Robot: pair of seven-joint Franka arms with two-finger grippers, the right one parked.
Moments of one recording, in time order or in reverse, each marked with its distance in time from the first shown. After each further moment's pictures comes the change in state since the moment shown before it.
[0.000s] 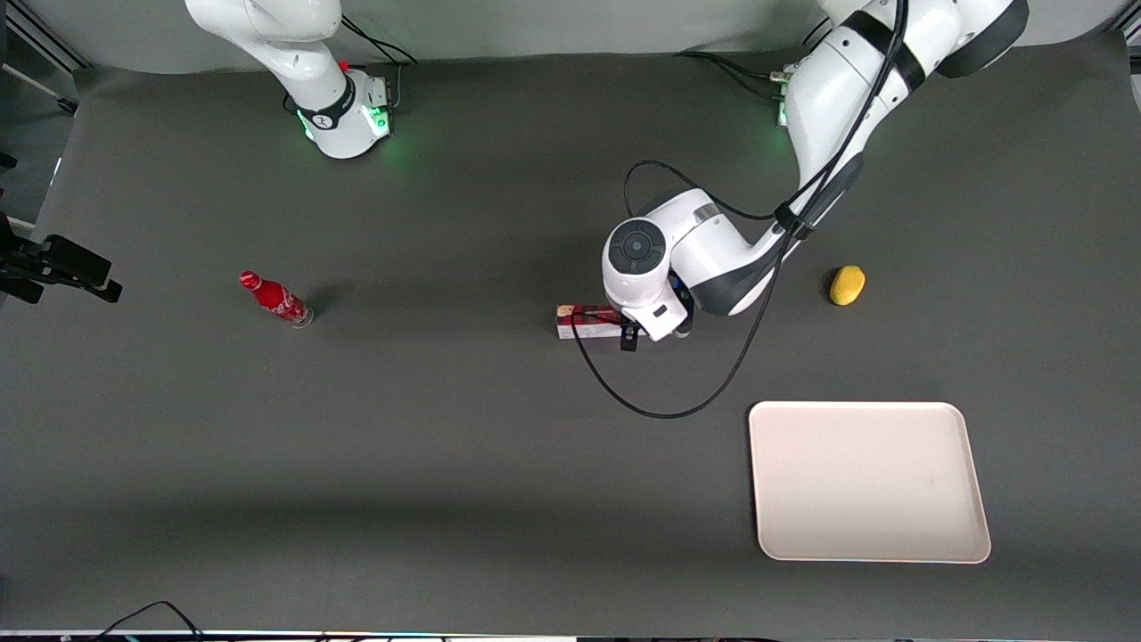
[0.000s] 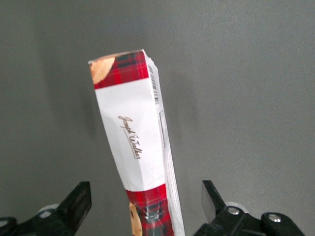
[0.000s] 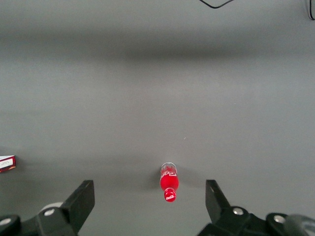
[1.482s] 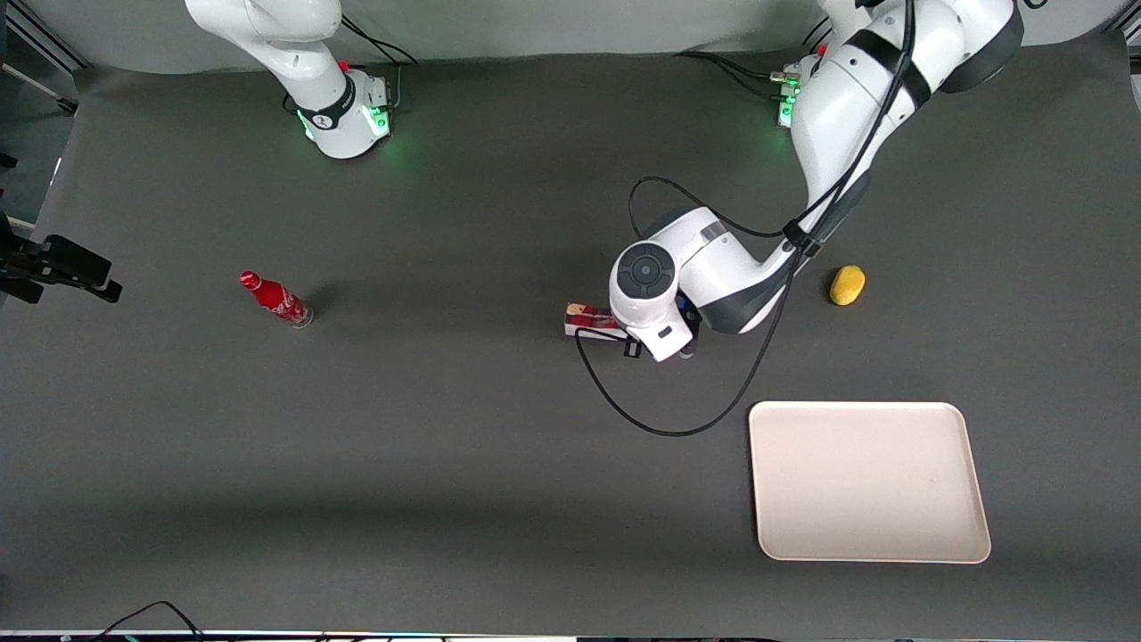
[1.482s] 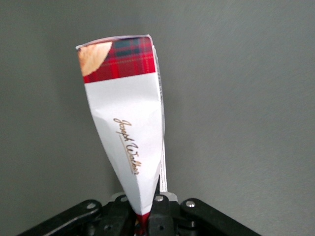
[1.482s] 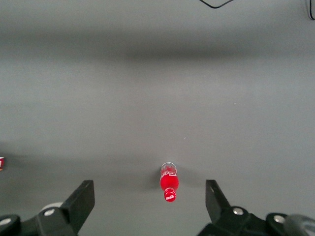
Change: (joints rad) arm 0.016 0.047 0.001 0.103 0.004 -0.081 0.128
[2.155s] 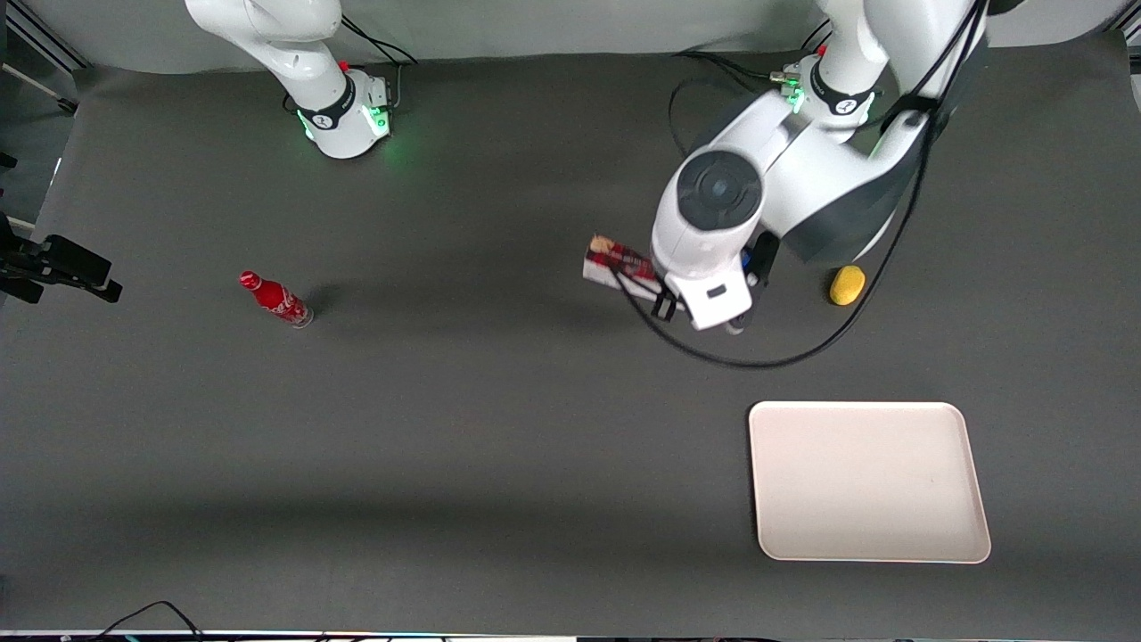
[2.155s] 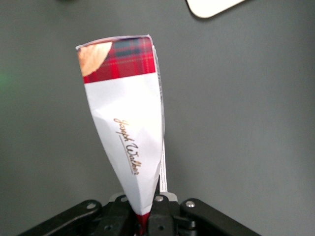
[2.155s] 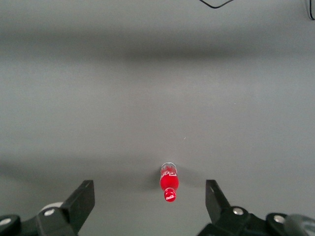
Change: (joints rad) arm 0.052 -0.278 -0.027 0.241 -0.261 -0.461 0.381
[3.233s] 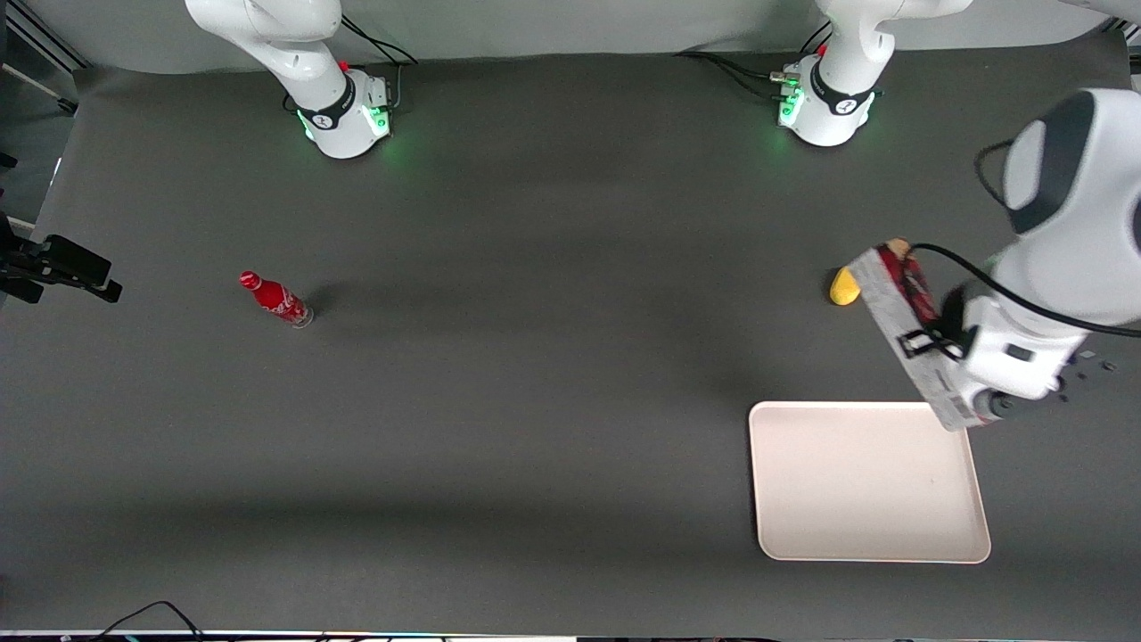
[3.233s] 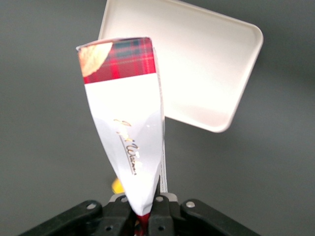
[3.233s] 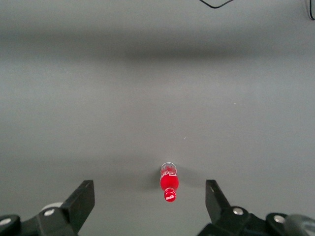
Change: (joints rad) arm 0.053 -0.132 0.544 0.042 -0.050 -0.042 1.439
